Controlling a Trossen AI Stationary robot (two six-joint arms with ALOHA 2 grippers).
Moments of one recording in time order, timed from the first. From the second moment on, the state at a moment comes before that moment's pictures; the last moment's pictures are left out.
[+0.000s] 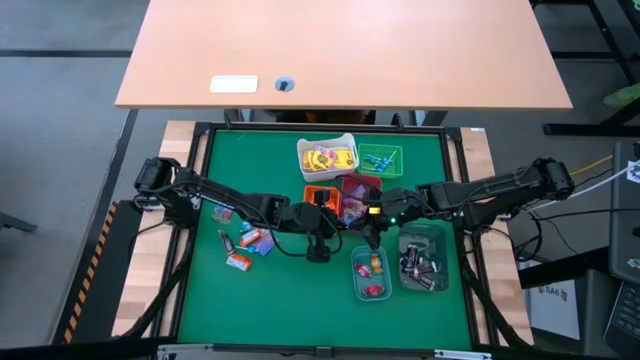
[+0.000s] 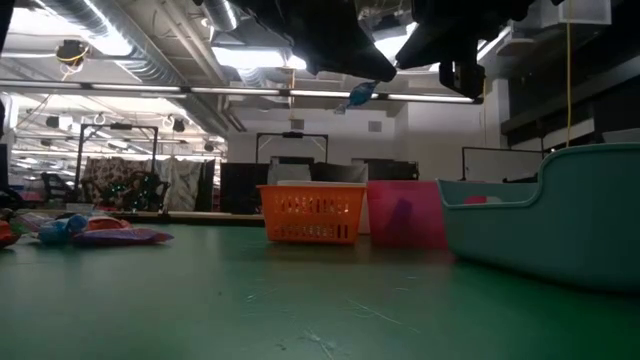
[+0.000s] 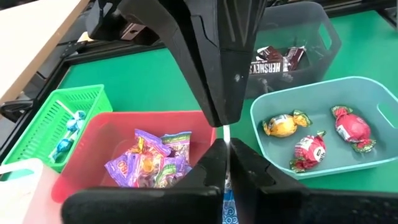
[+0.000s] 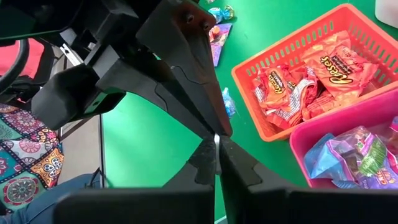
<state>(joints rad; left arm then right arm) -0.17 1.74 1.20 0.01 -0.28 0.06 0.17 1.30 0.92 -0.24 0.01 0.72</state>
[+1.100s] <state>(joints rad) -0.17 1.74 1.20 0.02 -0.51 0.06 -0.14 1.28 0.92 -0.51 0.16 0.41</state>
